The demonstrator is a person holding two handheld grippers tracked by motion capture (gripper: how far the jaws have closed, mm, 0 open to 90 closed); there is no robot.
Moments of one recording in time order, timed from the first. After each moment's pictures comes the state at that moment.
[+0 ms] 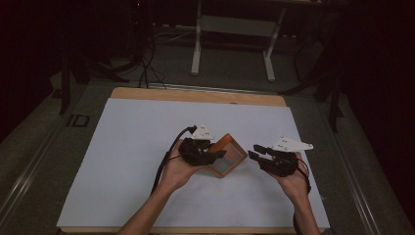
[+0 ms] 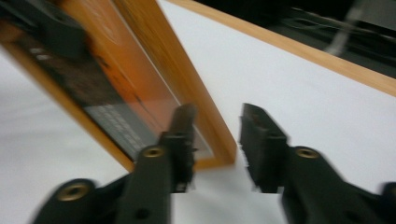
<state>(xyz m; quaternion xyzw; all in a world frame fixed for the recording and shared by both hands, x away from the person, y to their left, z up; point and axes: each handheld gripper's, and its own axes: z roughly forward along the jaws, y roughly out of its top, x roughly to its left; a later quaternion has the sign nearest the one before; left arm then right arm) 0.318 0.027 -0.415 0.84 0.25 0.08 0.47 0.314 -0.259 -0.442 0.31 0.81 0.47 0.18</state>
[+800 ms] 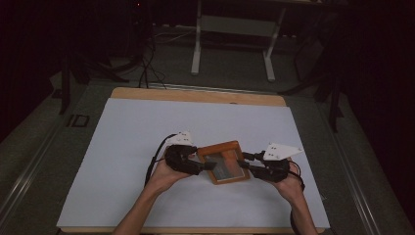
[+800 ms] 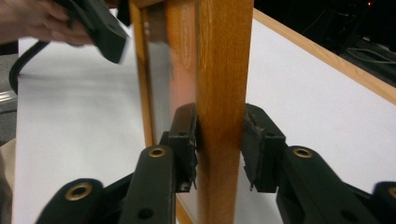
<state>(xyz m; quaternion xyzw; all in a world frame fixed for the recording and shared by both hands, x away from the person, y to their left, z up) 0.327 0.071 -0.470 0.80 0.23 -0.01 0.55 0.307 -0.242 -0.449 0.18 0.84 0.49 0.15</state>
